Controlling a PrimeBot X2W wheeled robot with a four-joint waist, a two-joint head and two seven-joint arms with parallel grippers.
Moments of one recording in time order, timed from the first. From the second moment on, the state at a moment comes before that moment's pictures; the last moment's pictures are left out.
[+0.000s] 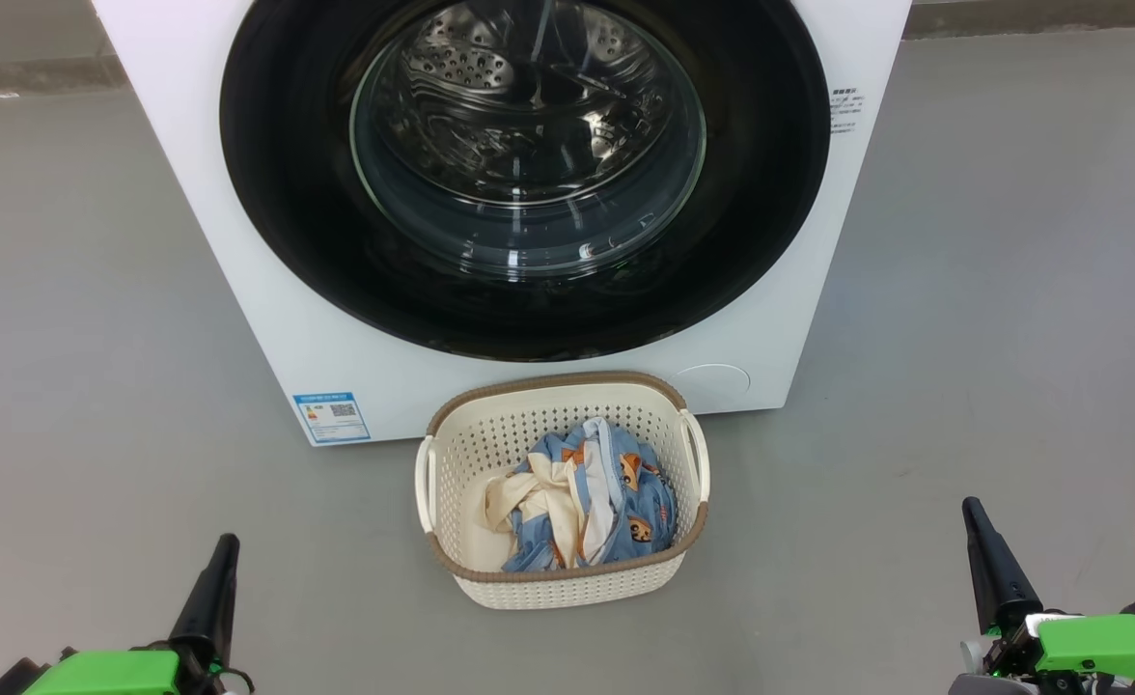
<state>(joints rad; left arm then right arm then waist) -0.09 0.04 0.08 0.26 -1.62 -0.12 0.11 -0.07 -0.05 -0.14 0.27 1.60 0.13 0.11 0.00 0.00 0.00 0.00</state>
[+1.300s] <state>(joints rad) -0.02 0.01 0.06 0.32 -1.62 -0.12 0.09 -0.02 -0.03 -0.13 0.33 1.57 0.13 0.08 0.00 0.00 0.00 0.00</state>
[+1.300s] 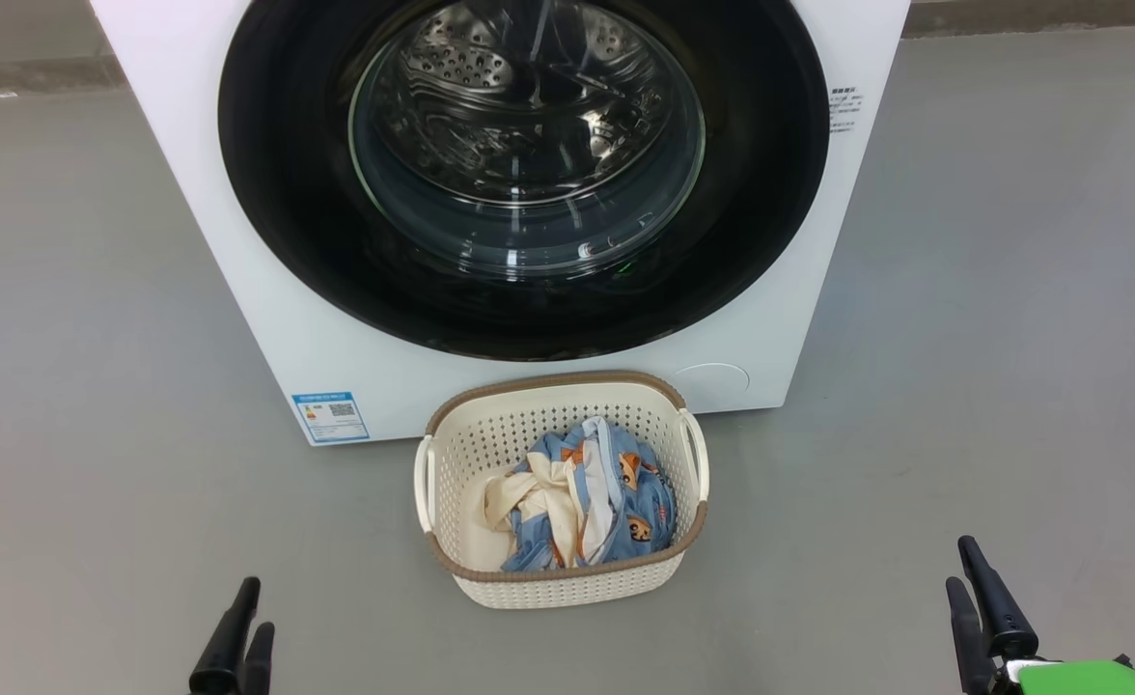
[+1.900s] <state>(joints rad) -0.05 0.05 0.01 0.28 -1.46 -0.12 0.03 -0.04 -0.05 -0.11 0.30 1.38 0.13 0.03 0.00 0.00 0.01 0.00</state>
